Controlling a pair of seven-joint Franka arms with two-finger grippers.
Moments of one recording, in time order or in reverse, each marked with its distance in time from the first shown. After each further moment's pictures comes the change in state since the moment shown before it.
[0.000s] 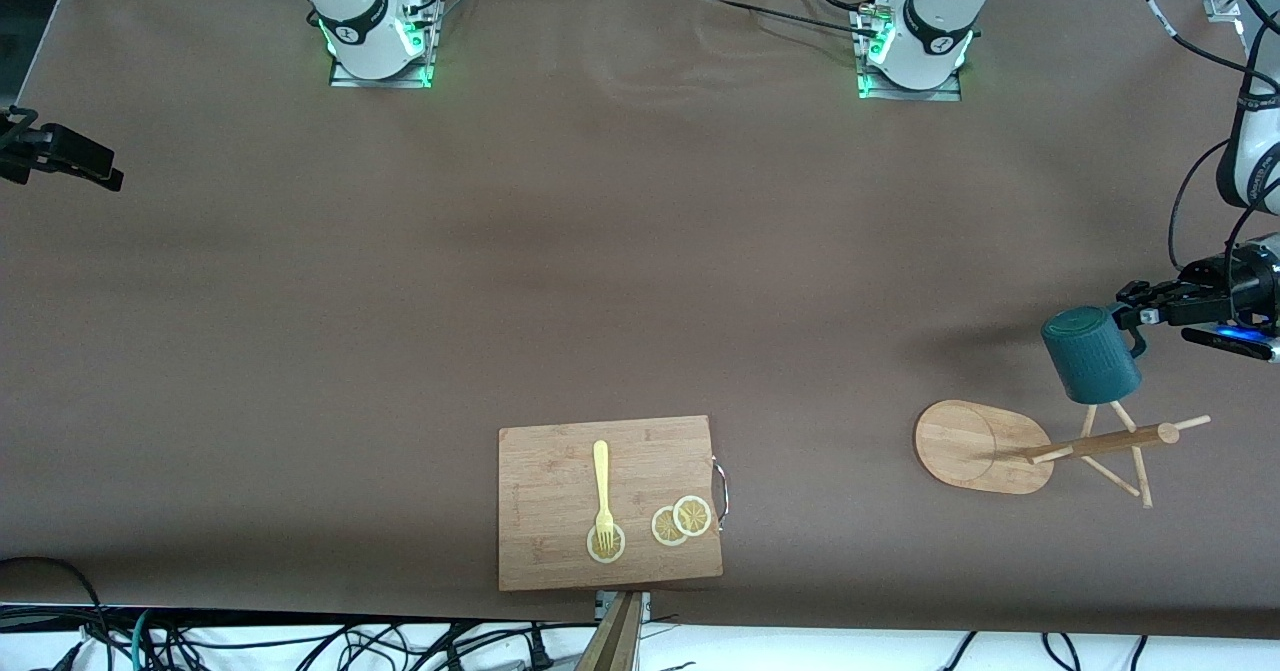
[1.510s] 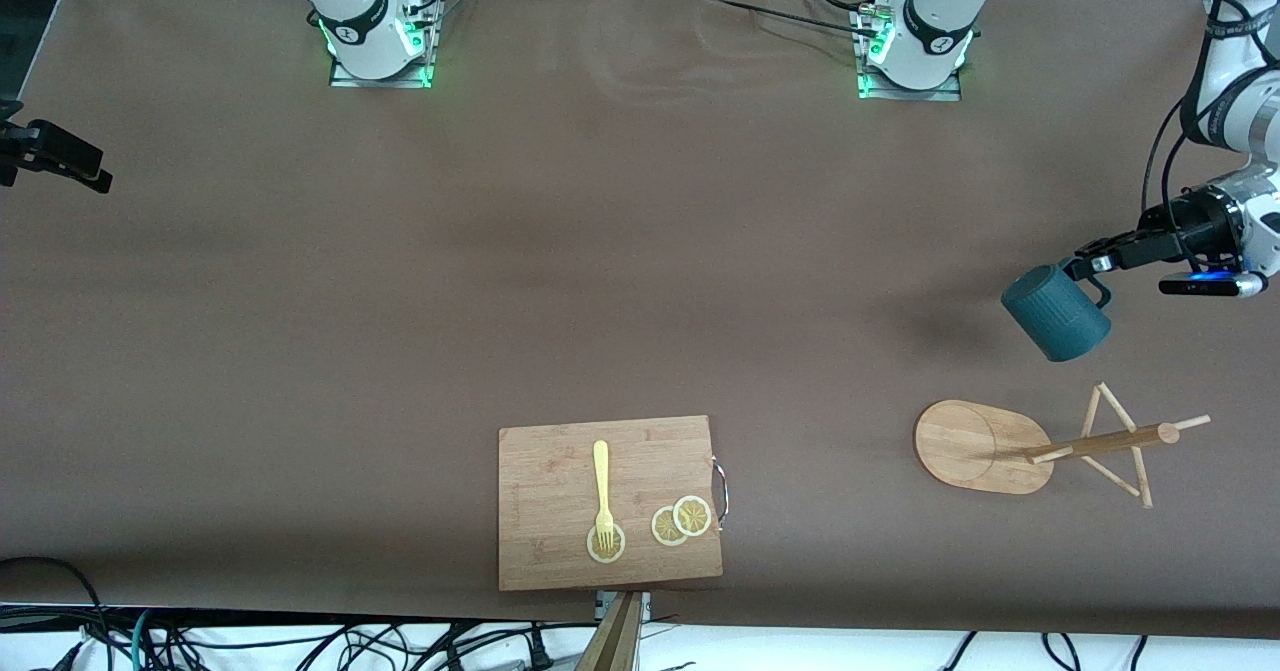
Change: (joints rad) left arm -0.147 -0.259 0.116 -0.330 -0.011 0.109 0.223; right arm 0.000 -0.020 -0.005 -0.008 -0.001 0.029 -0.006
